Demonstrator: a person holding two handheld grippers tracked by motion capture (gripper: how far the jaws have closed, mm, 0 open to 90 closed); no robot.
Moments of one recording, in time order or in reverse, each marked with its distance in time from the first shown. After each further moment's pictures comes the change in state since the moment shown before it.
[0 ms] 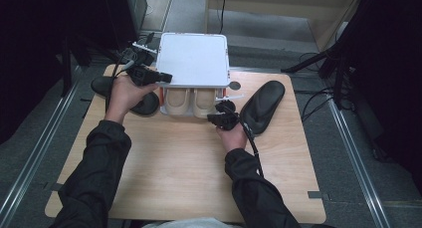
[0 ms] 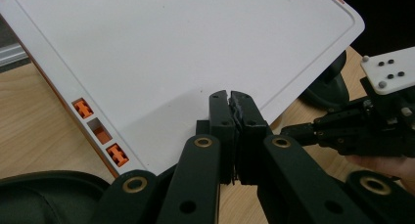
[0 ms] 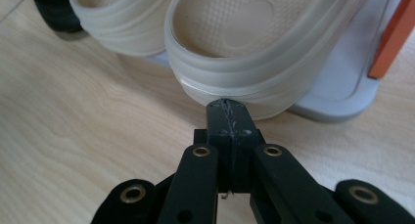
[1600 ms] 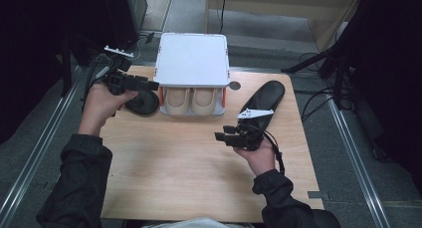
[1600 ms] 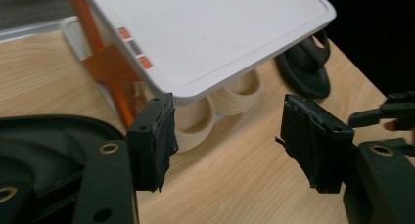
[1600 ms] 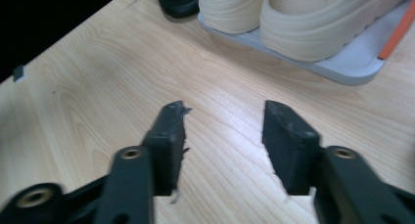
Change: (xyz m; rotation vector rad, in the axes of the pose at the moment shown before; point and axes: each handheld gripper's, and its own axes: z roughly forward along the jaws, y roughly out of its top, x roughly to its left) left arm -0.005 -0.033 -0.062 -0.027 0.034 -0.086; right arm 0.000 -0.046 -0.103 -0.080 0.227 -0.140
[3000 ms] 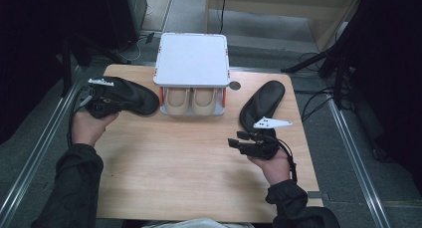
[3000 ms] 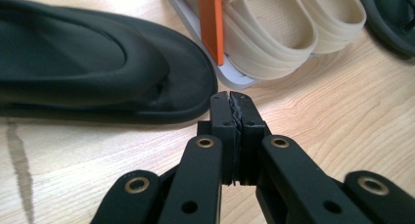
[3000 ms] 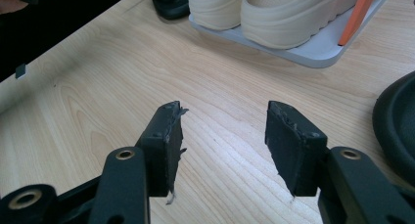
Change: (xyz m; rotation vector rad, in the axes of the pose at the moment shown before) left arm 0.068 -0.090 0.016 0.030 0.101 -0.073; right arm -0.009 -0.028 -0.033 -0.064 -0.022 -0.022
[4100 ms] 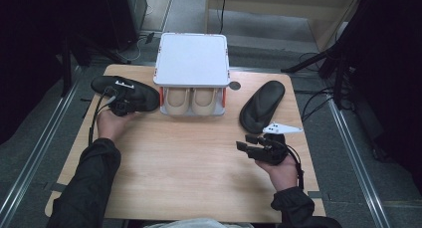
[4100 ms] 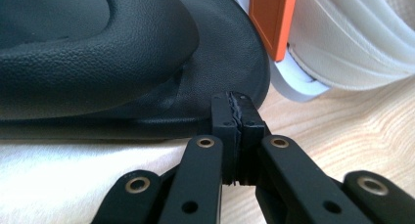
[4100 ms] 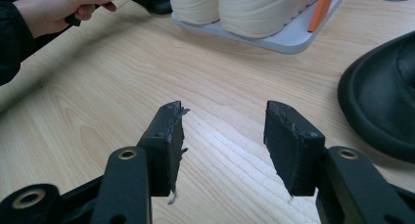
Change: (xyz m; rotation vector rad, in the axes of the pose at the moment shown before) left arm 0.021 0.004 0.083 0.080 0.061 -0.031; right arm -0.004 -0.015 -0.021 -0.021 -0.061 0.040
